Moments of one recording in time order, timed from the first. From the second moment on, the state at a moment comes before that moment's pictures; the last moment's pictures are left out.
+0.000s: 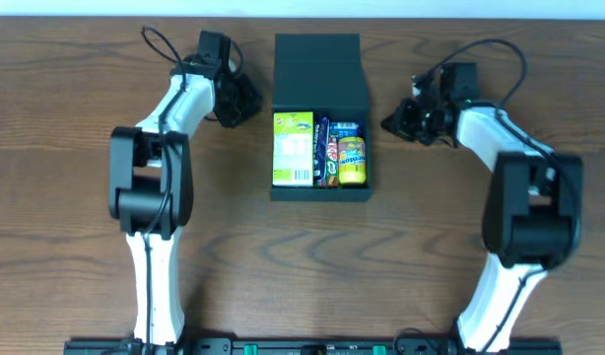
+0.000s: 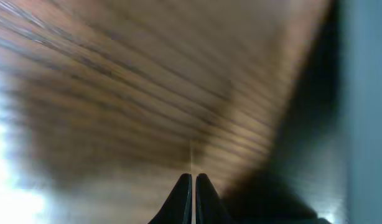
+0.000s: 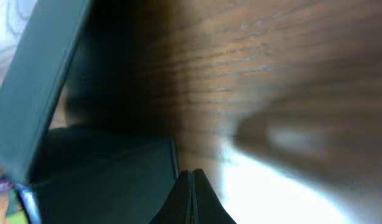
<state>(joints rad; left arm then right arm) -0.14 2.35 1.78 -0.63 0.43 -0.75 0.01 2.13 1.39 -0.39 -0.61 0.41</state>
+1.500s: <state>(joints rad) -0.16 2.41 2.13 -0.58 0.83 -0.65 0.00 2.08 1.56 -0.16 -1.02 0.32</state>
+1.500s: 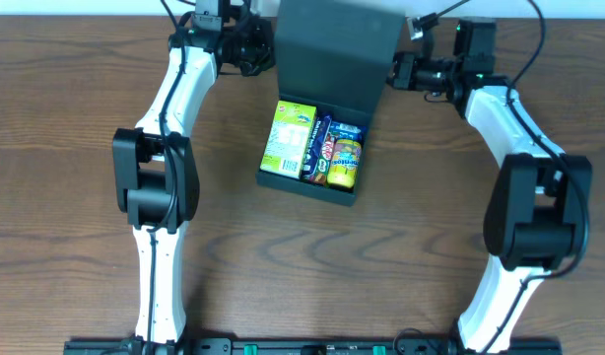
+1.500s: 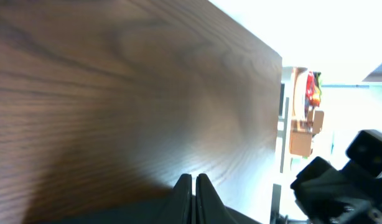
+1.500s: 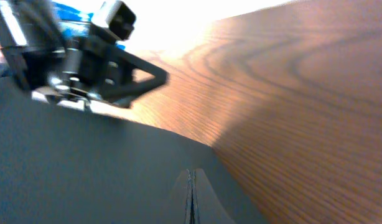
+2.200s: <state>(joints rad) -0.16 2.39 2.37 -1.36 0.43 -0.27 0.05 1.93 1.56 -0.80 -0.59 0.12</state>
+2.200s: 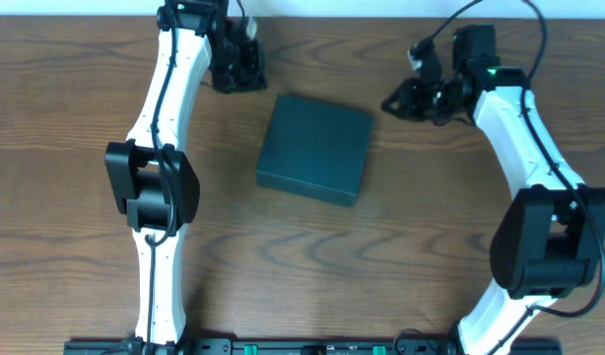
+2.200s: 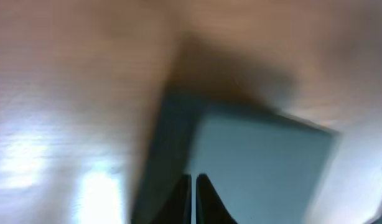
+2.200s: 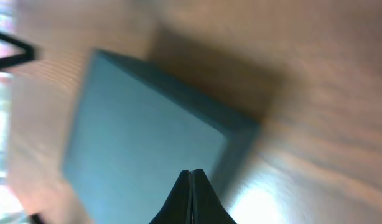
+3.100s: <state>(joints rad) -0.26 2.38 2.03 -1.42 0.36 -0.28 0.13 2.04 1.48 -0.65 -0.46 0.12</state>
